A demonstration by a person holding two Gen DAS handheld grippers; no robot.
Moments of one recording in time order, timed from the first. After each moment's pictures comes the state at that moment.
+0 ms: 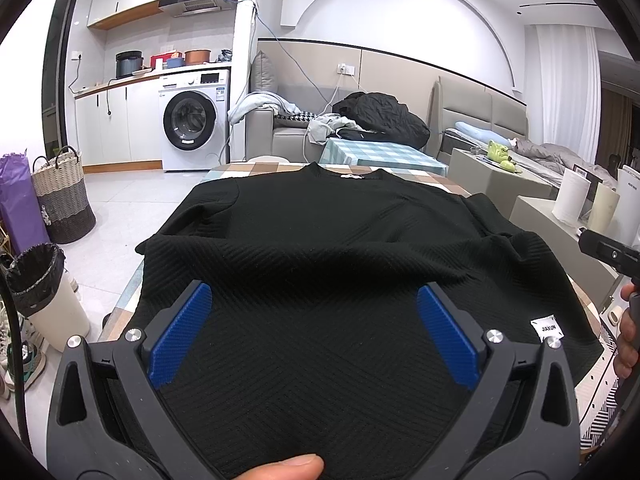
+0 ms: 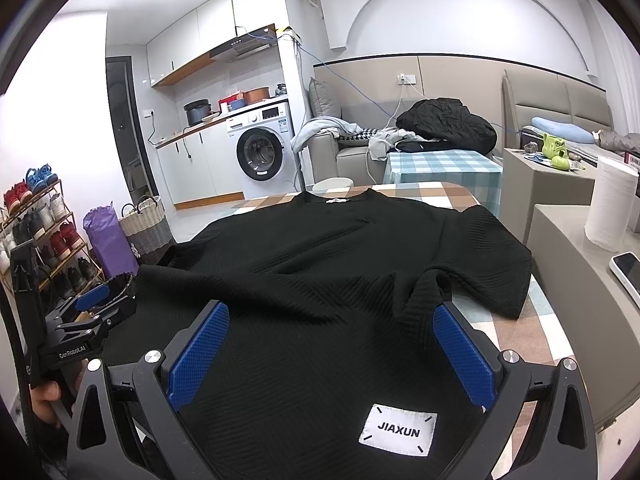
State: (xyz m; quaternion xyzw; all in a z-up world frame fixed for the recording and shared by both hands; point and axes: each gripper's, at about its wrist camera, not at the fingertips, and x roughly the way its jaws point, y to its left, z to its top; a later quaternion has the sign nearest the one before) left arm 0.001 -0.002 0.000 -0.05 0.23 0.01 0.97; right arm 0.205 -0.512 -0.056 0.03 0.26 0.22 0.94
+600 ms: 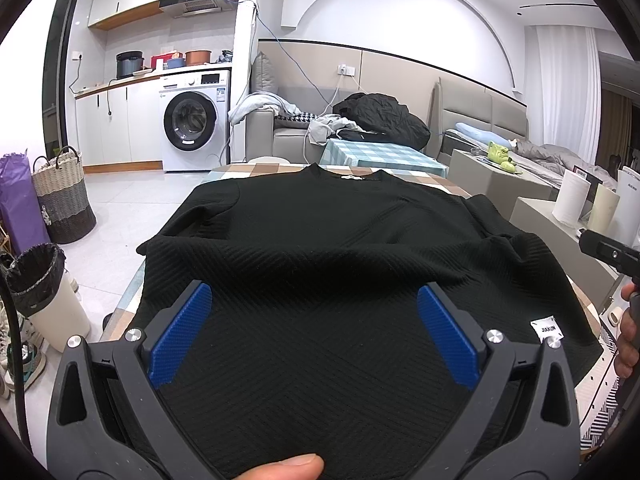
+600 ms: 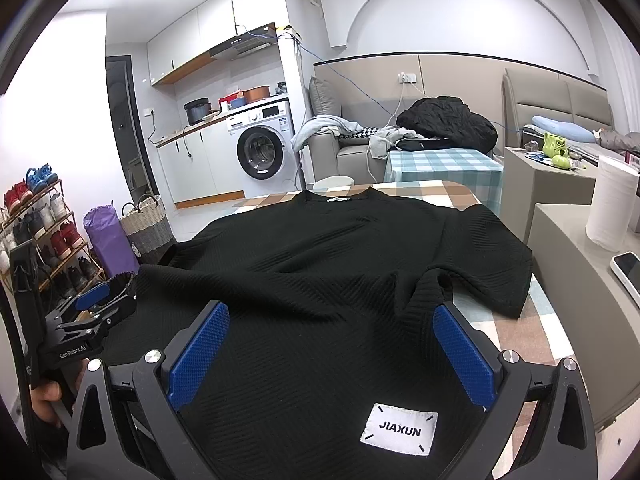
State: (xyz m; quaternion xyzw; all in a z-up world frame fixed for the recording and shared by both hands) left arm -0.001 0.002 0.006 -0.05 0.23 0.01 0.97; right arm 0.206 -0.511 -0.059 0.03 0.26 0.22 0.94
